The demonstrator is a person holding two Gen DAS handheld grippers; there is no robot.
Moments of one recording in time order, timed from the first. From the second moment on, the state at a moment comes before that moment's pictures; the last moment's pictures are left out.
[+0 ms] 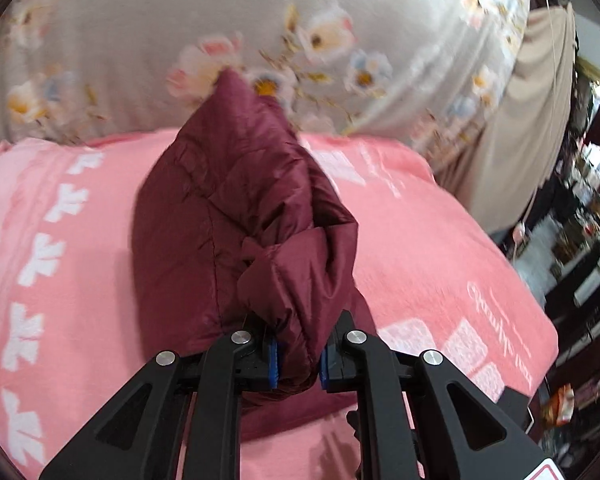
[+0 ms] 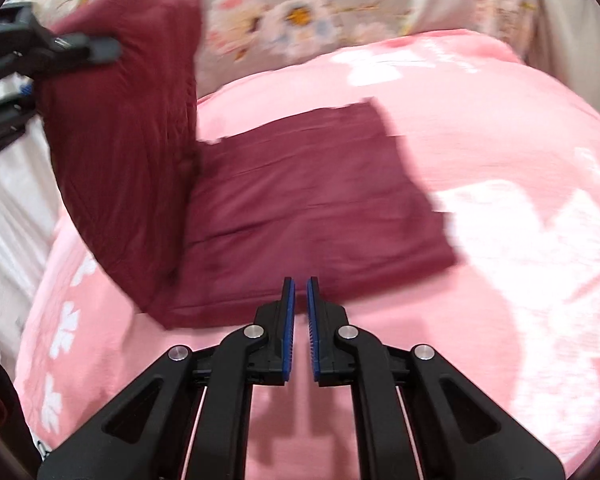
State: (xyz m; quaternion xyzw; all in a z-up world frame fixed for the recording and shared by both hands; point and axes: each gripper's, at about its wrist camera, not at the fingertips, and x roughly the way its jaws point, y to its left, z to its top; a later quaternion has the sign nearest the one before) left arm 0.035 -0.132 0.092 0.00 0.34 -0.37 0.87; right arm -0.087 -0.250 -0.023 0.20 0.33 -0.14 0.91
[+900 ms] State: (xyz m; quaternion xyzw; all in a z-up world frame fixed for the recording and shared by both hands) left arm 0.105 -0.090 0.099 -0.01 0.36 -0.21 0.91; right arm -0.010 -0.282 0.057 0.17 0.32 -0.11 0.92
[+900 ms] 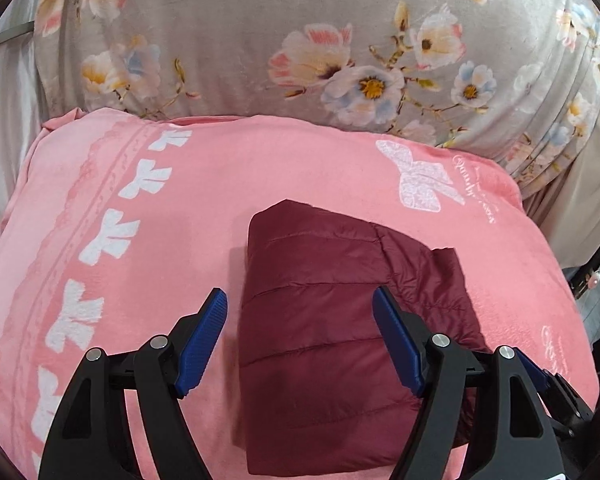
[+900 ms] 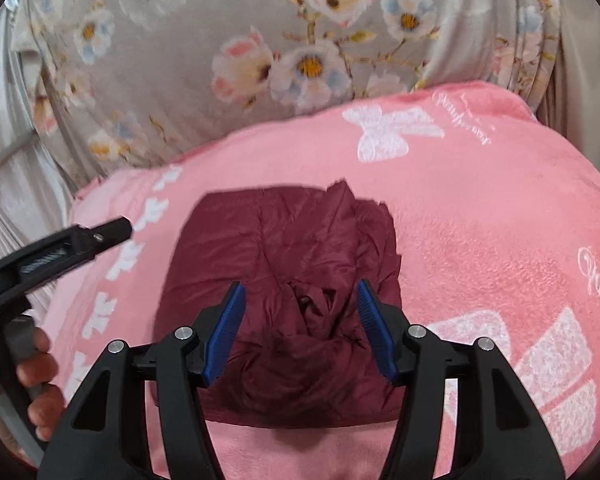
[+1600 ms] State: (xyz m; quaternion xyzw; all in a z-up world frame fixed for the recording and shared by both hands) left arm 0.102 -0.154 -0.009 0.09 0.40 -0.21 0.89; right arm -0.032 -0.321 -0.053 0.20 0.38 -0.16 0.89
